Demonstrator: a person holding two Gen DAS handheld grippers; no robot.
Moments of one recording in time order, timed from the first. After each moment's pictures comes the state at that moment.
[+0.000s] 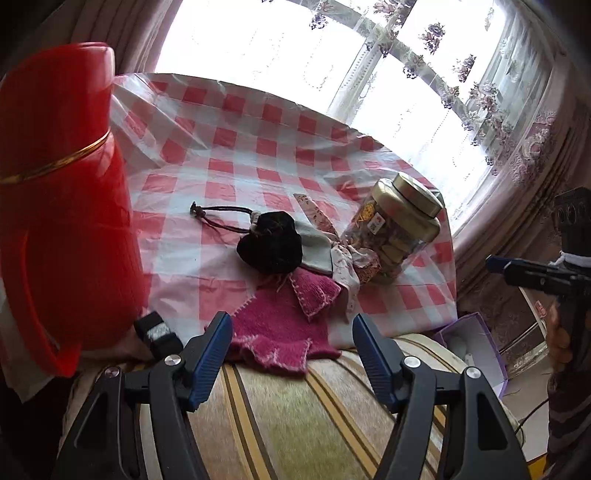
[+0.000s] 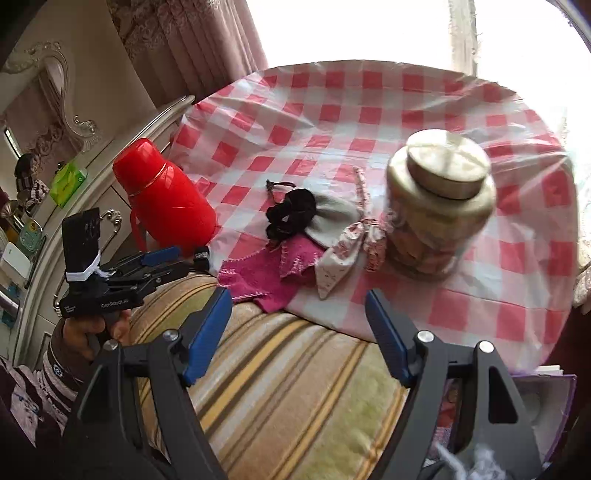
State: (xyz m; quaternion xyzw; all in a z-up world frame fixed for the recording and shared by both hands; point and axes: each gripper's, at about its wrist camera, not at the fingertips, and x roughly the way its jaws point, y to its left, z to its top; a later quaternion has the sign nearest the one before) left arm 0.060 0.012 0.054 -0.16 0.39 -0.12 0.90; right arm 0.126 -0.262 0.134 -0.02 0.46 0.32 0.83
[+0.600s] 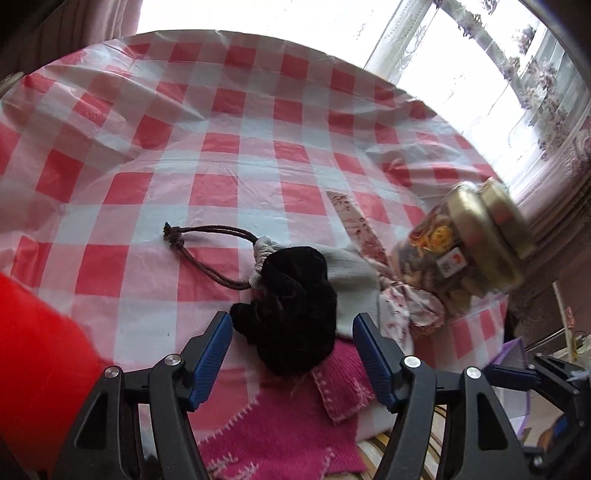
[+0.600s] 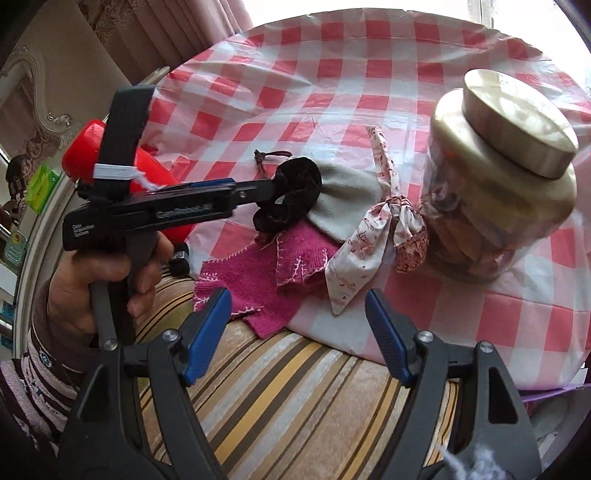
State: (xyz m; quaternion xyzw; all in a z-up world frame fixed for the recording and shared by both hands) left arm 0.214 -0.017 0.021 -0.12 0.48 -0.07 0.86; right arm 0.178 -0.215 0.065 -0.01 0.52 0.30 0.80
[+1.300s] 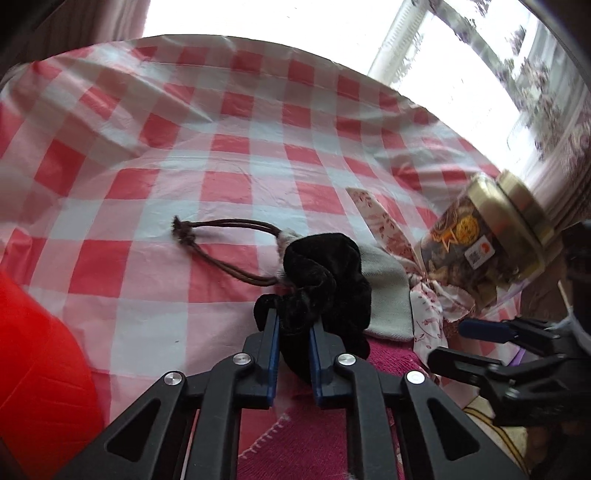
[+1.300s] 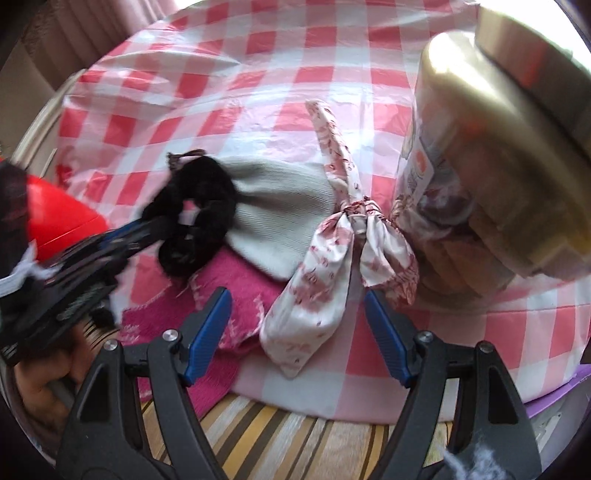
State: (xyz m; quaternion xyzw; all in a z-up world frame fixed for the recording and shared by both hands) left arm 0.202 0.003 -0.006 -0.14 0.44 -0.07 0.88; right arm 0.239 -0.192 0.004 -0.02 0.56 0.18 0.80
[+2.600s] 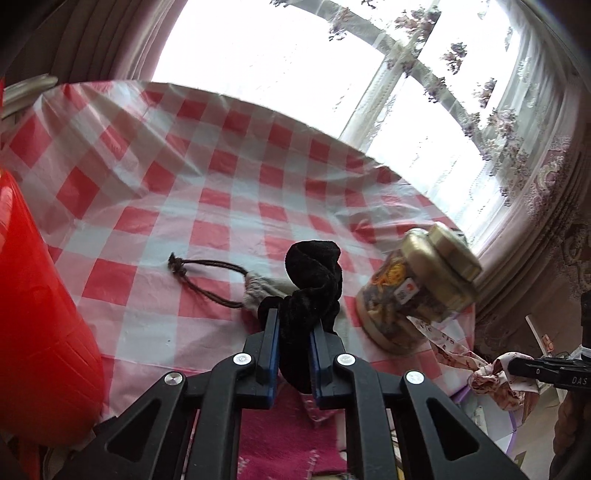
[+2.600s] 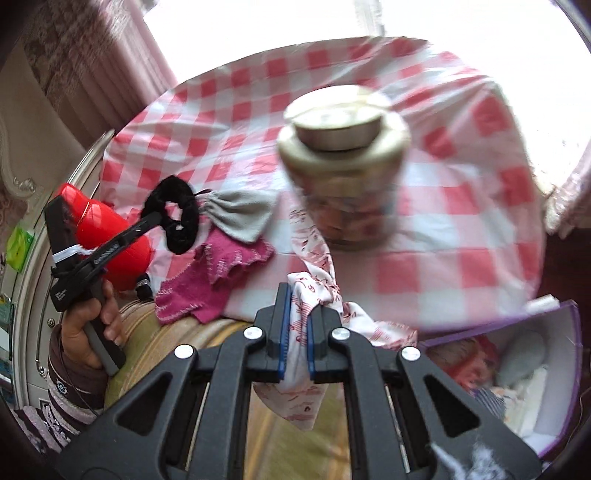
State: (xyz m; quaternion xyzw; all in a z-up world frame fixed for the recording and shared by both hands) left arm 0.148 0.003 0.045 -0.19 0.34 -0.11 0.92; right arm 0.133 -0.333 0.107 0.05 0.49 0.17 0.85
